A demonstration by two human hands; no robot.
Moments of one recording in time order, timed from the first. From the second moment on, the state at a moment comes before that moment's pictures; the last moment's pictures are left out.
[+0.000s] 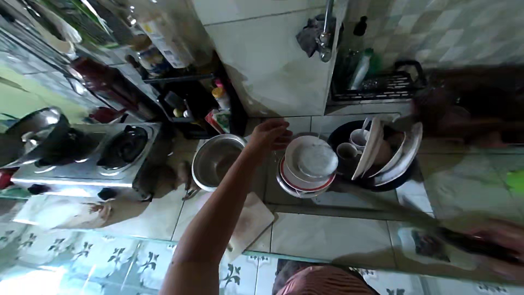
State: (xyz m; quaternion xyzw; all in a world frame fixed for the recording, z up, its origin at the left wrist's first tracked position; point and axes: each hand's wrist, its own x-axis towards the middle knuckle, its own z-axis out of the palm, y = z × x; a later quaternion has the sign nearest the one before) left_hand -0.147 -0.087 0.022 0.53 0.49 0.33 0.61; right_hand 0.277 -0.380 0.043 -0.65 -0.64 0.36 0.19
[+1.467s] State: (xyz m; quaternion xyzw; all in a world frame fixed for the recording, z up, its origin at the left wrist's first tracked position) left_hand -0.023 -0.040 -0.012 0.49 0.46 0.29 0.68; right_hand 0.159 -0.107 0.068 -0.86 -0.48 0.05 0.19
